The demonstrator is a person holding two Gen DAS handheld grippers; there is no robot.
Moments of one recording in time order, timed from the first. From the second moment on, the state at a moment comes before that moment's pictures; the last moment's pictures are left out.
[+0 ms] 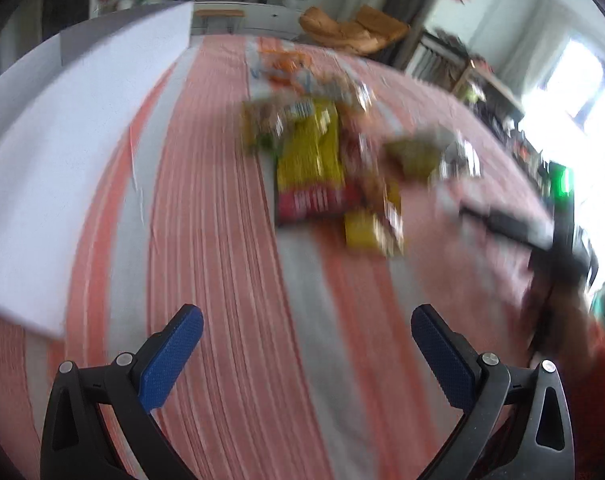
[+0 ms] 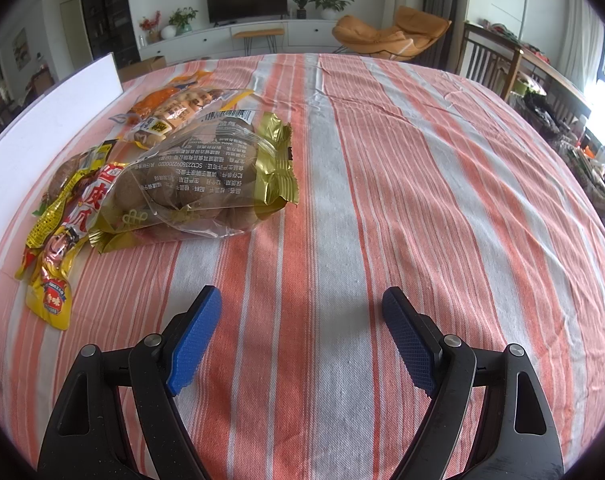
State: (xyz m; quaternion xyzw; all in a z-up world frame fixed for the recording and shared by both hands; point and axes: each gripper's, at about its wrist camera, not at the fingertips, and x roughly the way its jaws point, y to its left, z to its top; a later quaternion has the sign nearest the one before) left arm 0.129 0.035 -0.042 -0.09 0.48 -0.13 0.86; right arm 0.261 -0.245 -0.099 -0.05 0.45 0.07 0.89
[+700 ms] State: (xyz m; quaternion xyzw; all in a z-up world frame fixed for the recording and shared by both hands) left arm 0.256 0.043 -0.059 -0.07 0.54 -0.06 0.83; right arm 0.261 -0.245 -0.100 -0.04 0.45 0.07 0.89
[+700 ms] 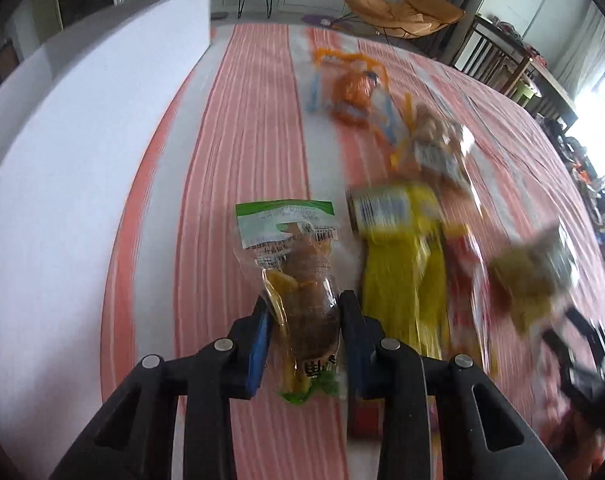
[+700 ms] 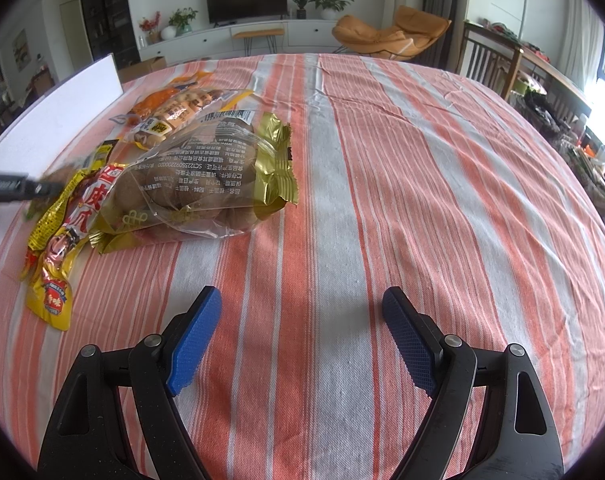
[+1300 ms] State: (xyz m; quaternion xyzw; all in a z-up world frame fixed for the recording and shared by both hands) left arm 0.142 0.051 -0.078 0.00 0.47 -0.01 0.88; right arm 0.261 -0.245 -0.100 -0.04 0.45 0.07 0.89
